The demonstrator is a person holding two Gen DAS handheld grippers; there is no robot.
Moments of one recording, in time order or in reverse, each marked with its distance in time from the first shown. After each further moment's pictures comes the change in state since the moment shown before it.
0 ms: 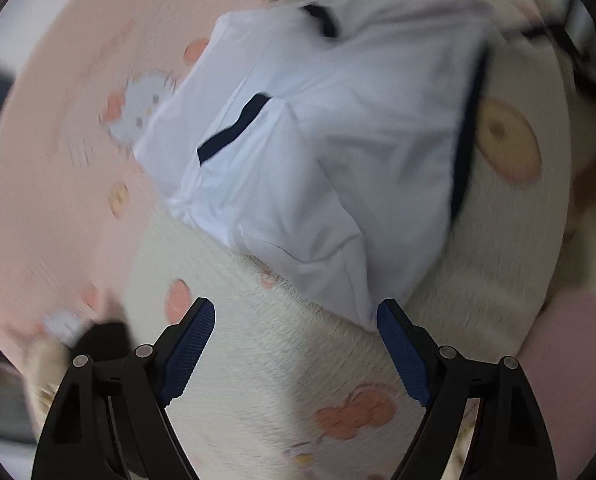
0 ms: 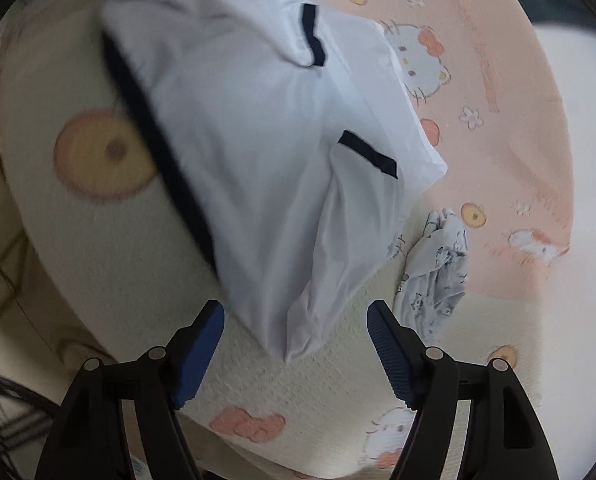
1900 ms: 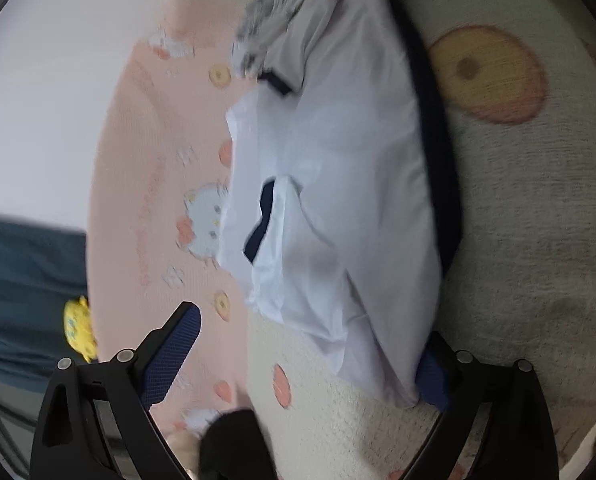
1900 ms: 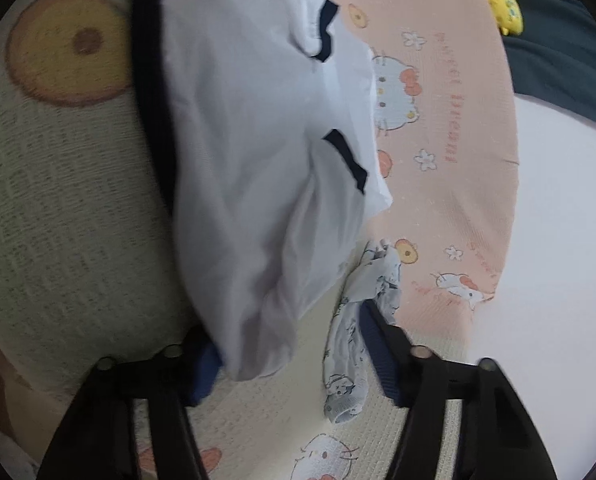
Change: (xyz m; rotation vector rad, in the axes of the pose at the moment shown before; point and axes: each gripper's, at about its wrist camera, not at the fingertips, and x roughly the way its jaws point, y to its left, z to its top) left arm 0.013 -0.063 0.028 0.341 -0.216 0.474; right arm 0.036 0.024 0.000 -0.169 -0.033 -0.332
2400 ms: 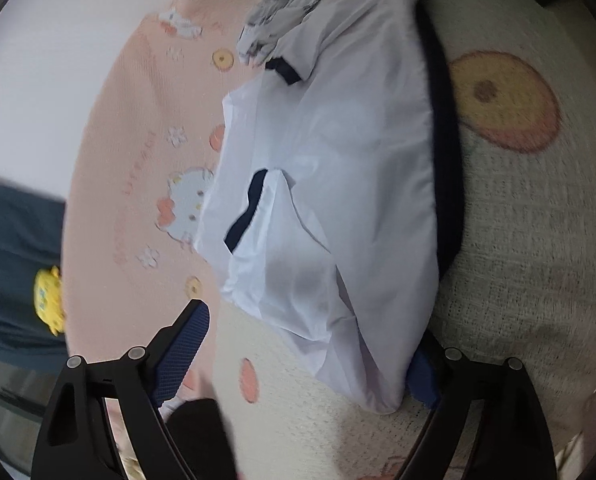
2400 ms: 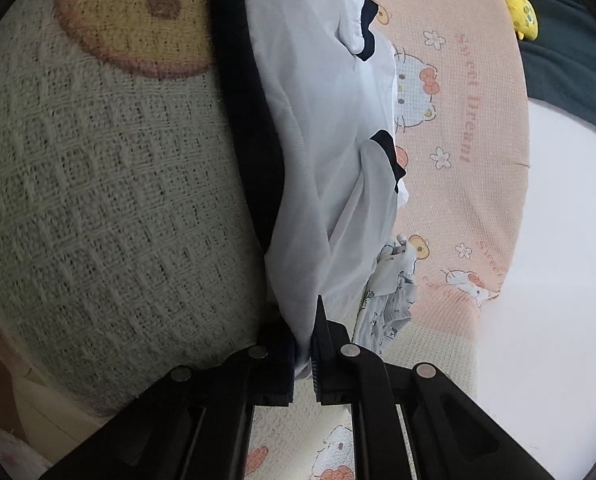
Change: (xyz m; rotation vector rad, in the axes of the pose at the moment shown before) left arm 0.007 0.018 0.005 -0.186 0.085 -0.162; right arm -0.007 0.028 -0.004 -0.018 0.037 0.009
